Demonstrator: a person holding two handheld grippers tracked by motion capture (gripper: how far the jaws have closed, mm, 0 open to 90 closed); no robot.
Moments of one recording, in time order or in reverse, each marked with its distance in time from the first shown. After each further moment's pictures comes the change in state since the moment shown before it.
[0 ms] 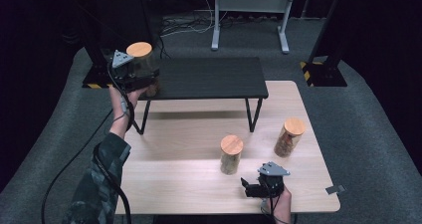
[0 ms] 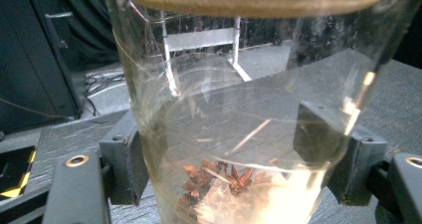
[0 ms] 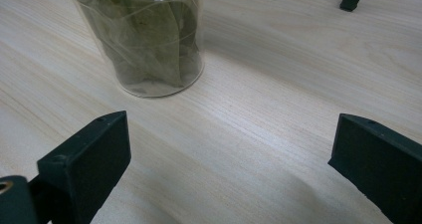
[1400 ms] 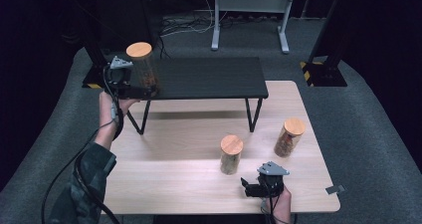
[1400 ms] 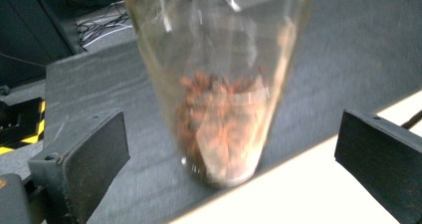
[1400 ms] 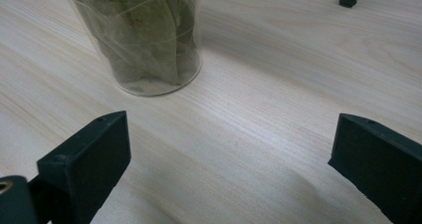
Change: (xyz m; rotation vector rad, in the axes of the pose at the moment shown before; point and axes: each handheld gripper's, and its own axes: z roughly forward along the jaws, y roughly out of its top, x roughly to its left) left arm -0.003 -0.006 -0.034 0.270 -0.018 0.066; right arm 0.000 0.001 0.001 0.013 -0.007 0.006
